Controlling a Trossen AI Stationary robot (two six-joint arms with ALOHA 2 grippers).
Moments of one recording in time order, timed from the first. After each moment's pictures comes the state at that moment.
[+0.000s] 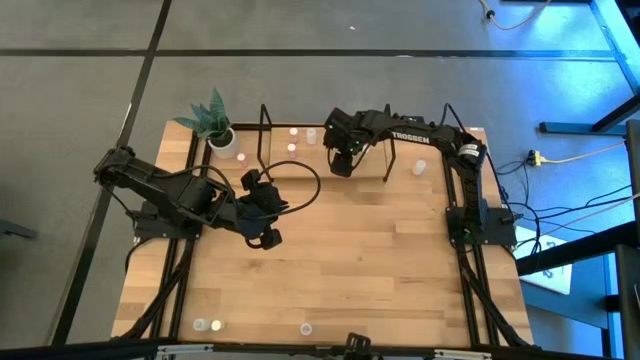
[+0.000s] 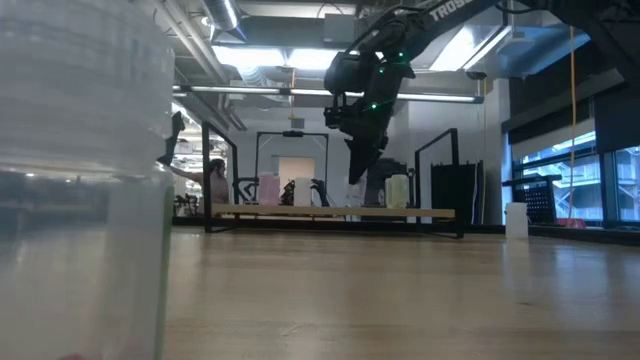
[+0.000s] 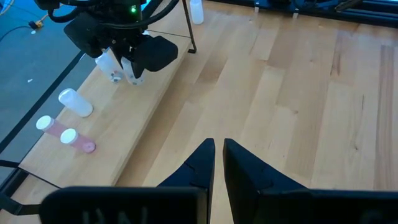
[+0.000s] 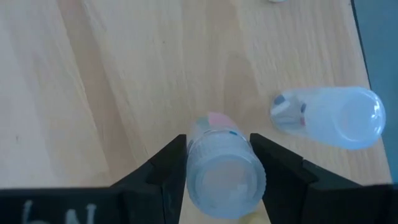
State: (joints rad) left arm -0.38 1.36 1.43 -0.96 -0.64 -0.54; right arm -0.45 2.01 1.66 -0.85 0.03 -0.21
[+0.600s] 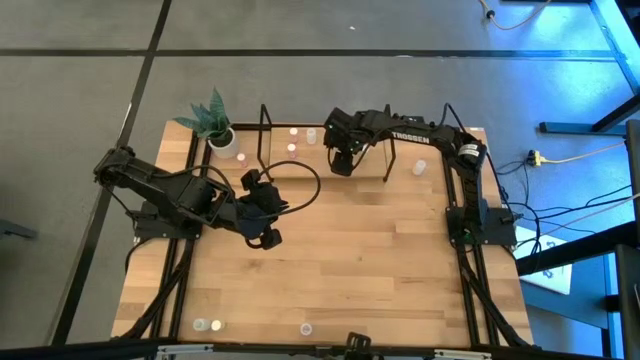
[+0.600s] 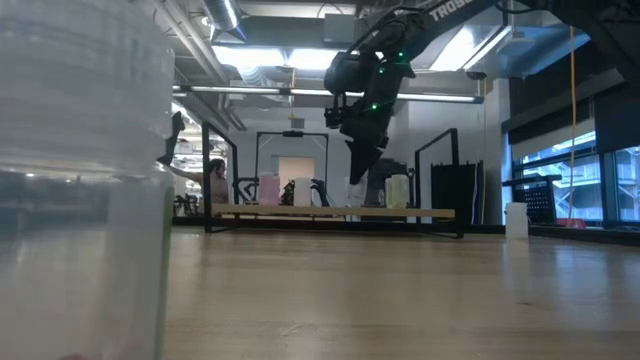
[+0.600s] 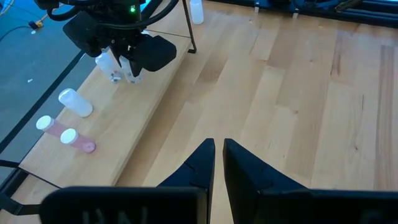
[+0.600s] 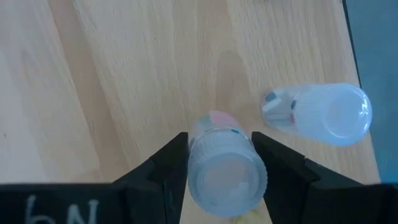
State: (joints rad) left arm -0.38 1.36 1.43 -0.96 -0.64 -0.54; right arm -0.45 2.01 1.66 -0.85 0.07 -0.21
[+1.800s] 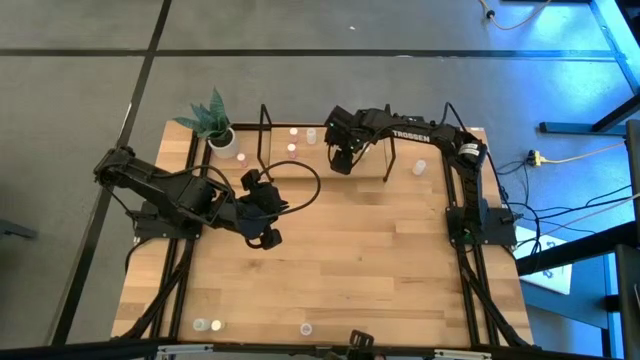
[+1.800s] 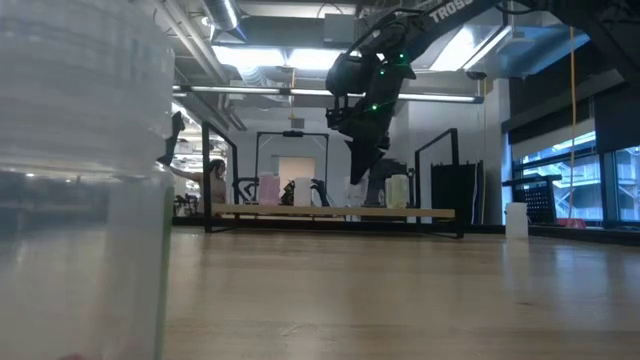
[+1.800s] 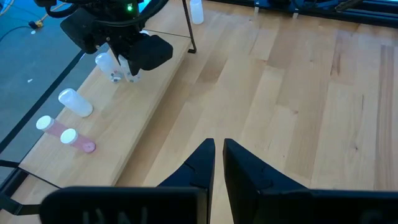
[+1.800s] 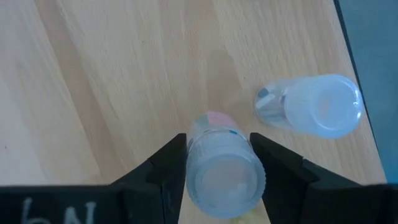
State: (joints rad) left arm -0.38 1.36 1.43 -0.96 -0.64 -0.54; right arm -0.46 2.01 1.66 -0.85 0.05 -0.16
